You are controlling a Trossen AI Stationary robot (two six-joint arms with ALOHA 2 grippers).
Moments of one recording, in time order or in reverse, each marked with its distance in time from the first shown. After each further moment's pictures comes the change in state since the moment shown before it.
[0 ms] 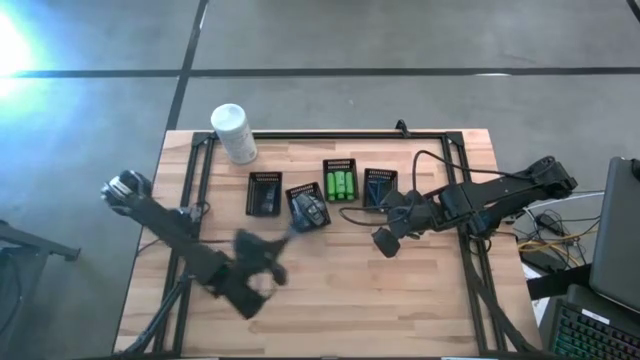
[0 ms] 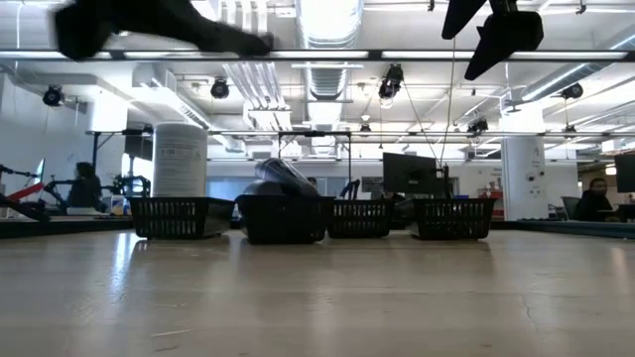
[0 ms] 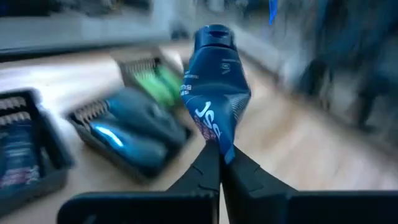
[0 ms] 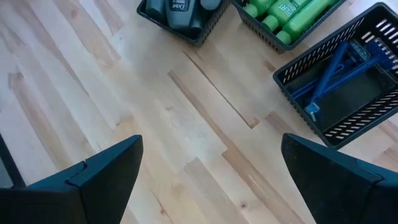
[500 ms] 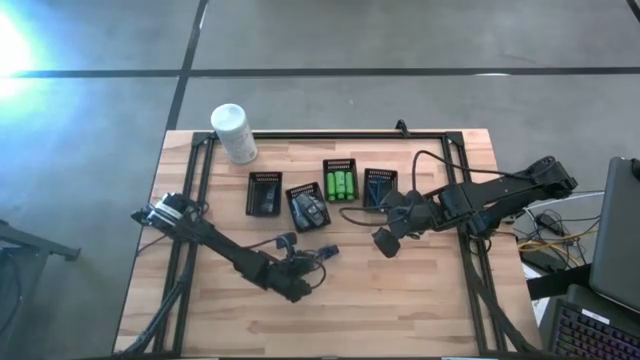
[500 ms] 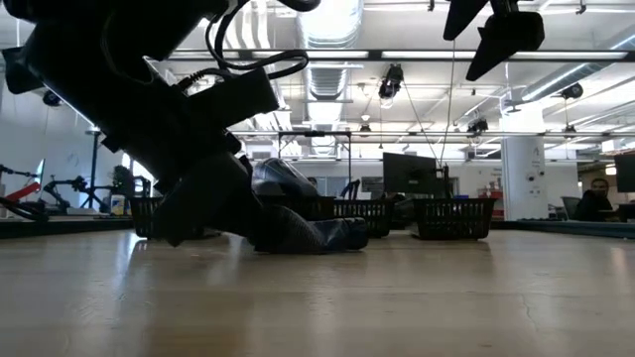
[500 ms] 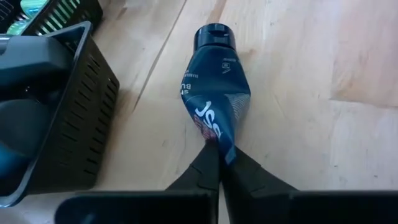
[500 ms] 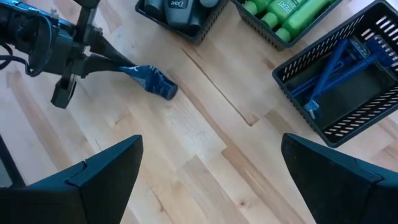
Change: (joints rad) left arm 0.203 0.392 -0.099 0.577 0.388 0.901; right arm 0.000 0.000 -0.002 -0.006 -0.004 0.005
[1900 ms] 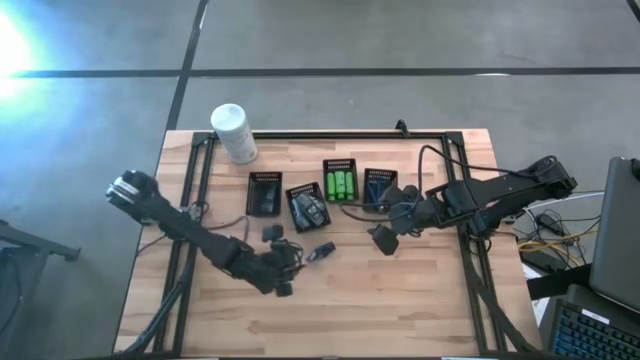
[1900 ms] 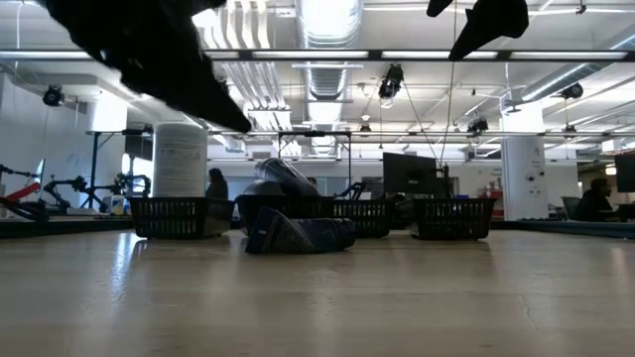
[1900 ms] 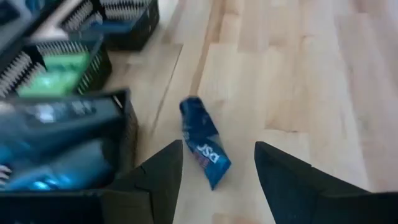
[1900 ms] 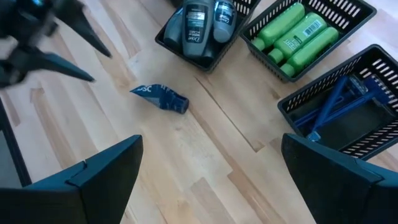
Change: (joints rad) left arm -0.045 -0.400 -0.103 -0.088 0.092 0.093; right arm 0.000 0.000 0.056 0.028 0.051 -0.072
